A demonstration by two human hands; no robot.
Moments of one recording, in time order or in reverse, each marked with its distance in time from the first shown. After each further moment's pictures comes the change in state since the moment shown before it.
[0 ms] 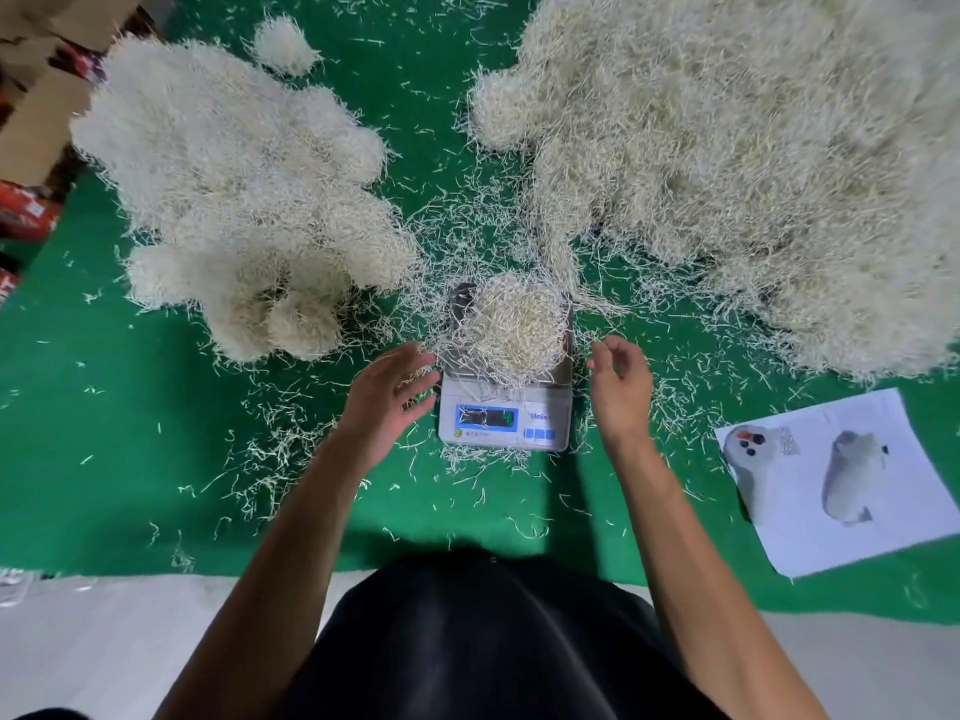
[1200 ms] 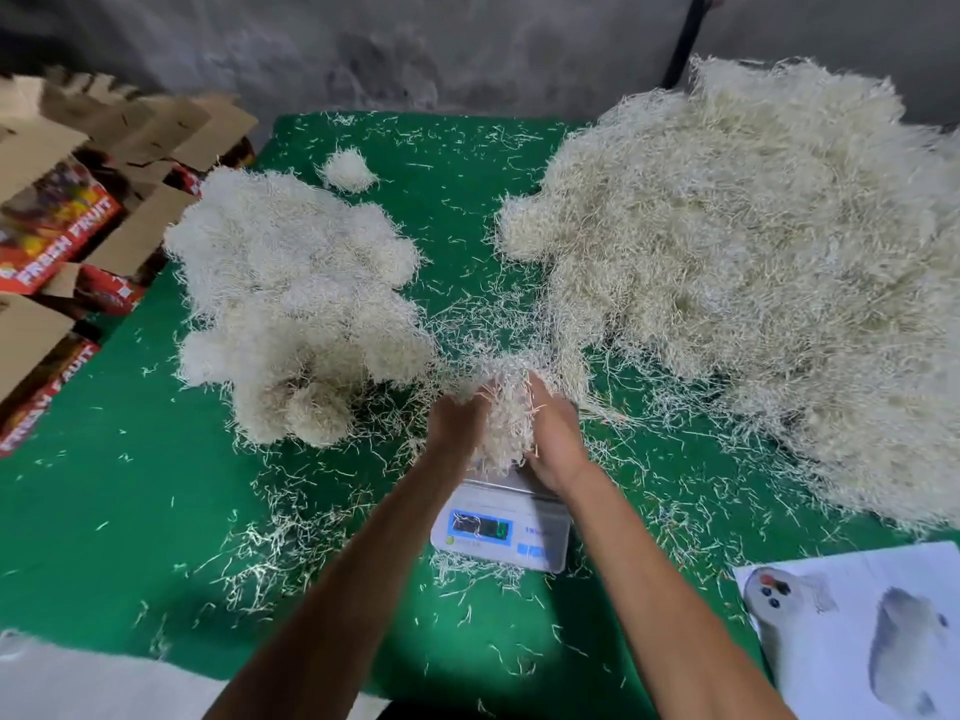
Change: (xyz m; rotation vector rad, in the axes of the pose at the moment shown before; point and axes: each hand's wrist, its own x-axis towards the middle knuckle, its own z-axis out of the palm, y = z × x) left_hand 0.063 0.052 0.124 0.350 0.465 -0.005; right_hand 0.050 -0.074 0.071 0.272 -0.468 0.354
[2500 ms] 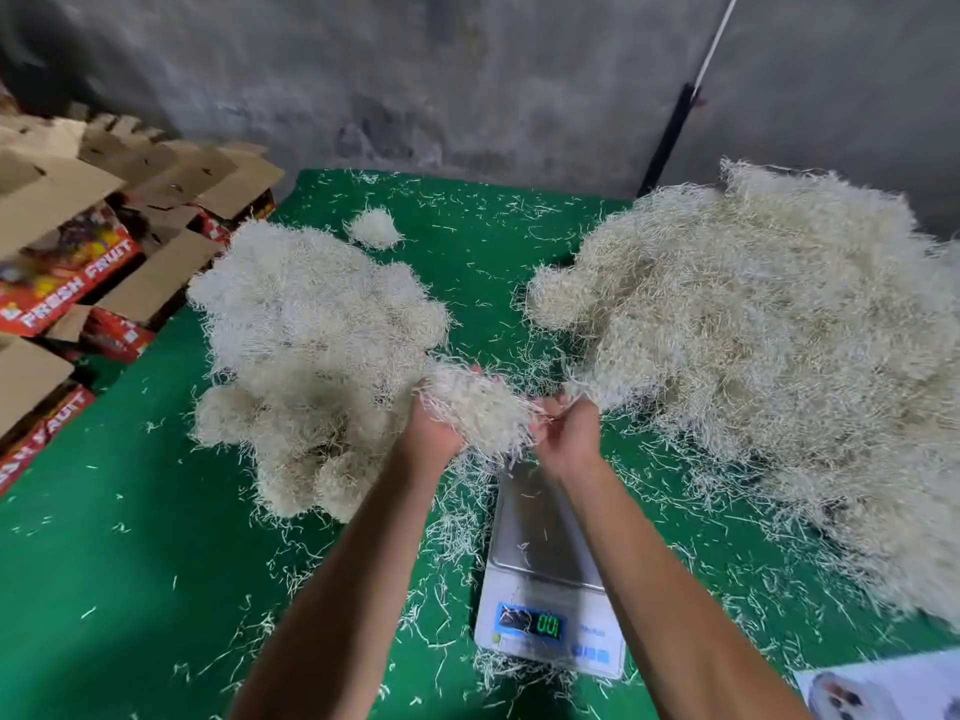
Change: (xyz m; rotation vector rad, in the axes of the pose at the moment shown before) left_hand 0.089 0.041 -0.098 0.234 0.041 0.069; right_hand 0.057 -0.061 0.084 0.334 0.092 -0.182
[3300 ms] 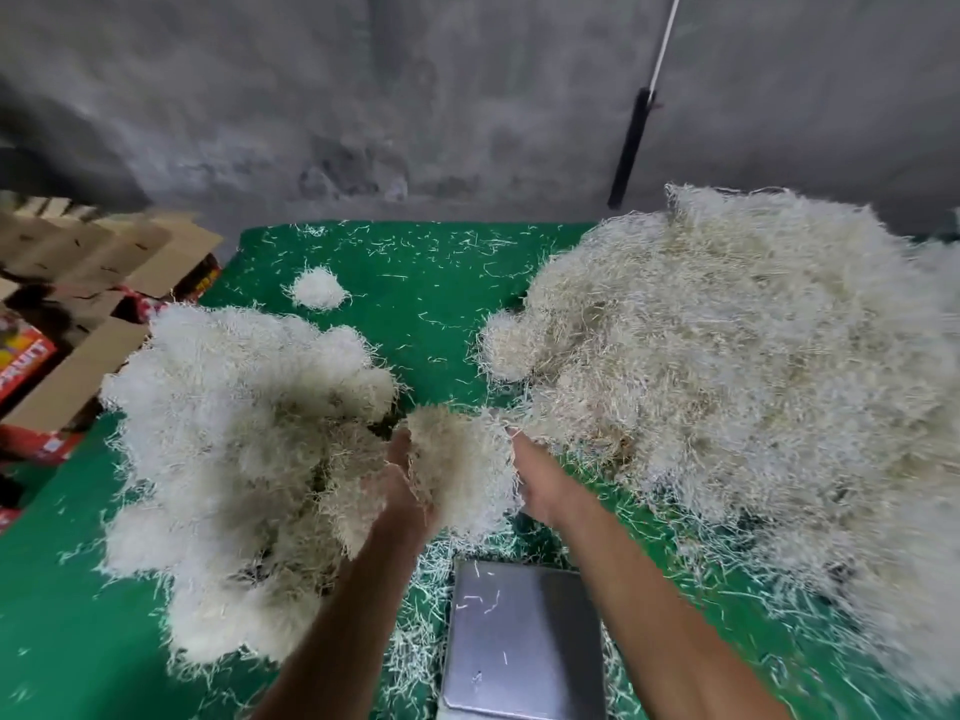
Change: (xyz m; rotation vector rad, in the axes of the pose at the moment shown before) left_hand 0.010 0.085 0.060 -0.610 -0.086 -0.080; right_hand 0.078 -0.058 -0.008 -0.540 -0.230 0.339
